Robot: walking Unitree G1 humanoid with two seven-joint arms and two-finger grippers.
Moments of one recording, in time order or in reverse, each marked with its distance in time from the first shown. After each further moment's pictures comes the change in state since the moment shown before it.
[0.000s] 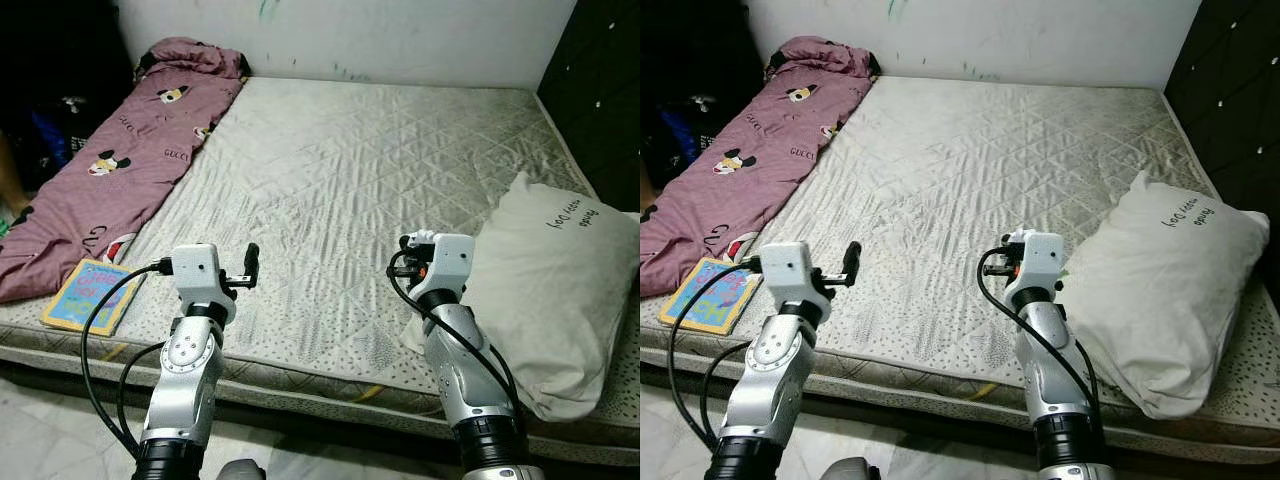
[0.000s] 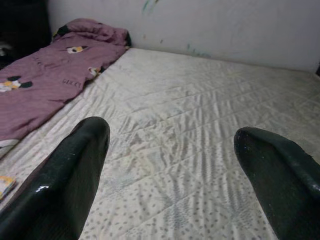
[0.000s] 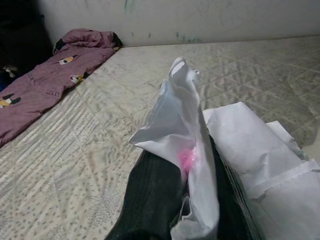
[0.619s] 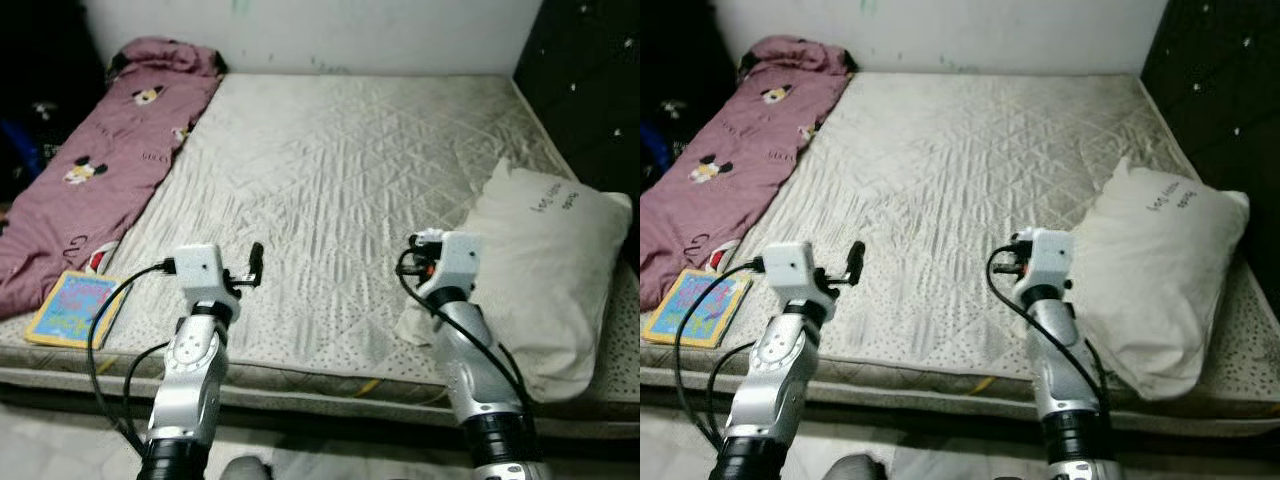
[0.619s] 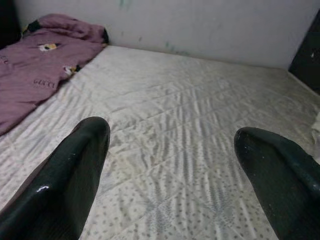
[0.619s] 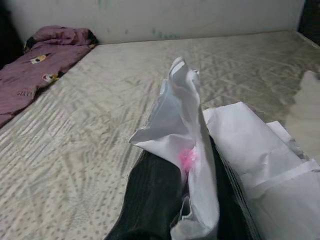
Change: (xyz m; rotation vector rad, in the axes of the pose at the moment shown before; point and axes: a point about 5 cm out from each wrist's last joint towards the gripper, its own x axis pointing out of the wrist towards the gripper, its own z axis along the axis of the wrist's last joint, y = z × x) left arm 0.002 -0.005 0.005 -0.021 -0.017 -0.014; right arm 0.002 -0.006 0.001 0.001 0.003 -0.014
